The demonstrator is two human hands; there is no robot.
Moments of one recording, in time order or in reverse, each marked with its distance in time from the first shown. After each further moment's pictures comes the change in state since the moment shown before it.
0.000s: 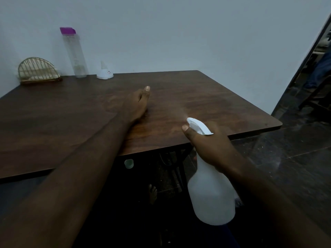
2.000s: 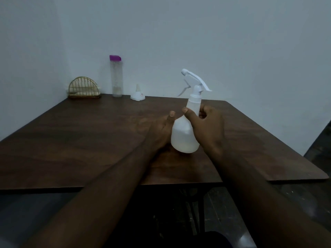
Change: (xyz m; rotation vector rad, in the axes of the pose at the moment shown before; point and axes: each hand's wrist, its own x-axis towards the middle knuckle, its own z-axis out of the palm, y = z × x) left_hand -0.028 0.029 -0.042 -0.239 -0.021 -0.130; right_hand 0.114 -0.064 0.076 0.087 0.176 -0.443
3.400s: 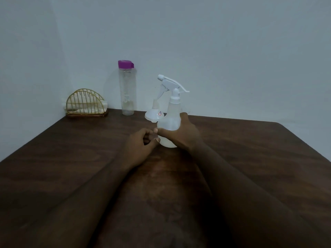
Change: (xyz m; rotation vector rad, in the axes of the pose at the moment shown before) left_hand 0.176 -0.156 -0.084 0.241 0.212 -0.105; right_hand 0.191 0.081 0.224 -0.124 -0.509 0.157
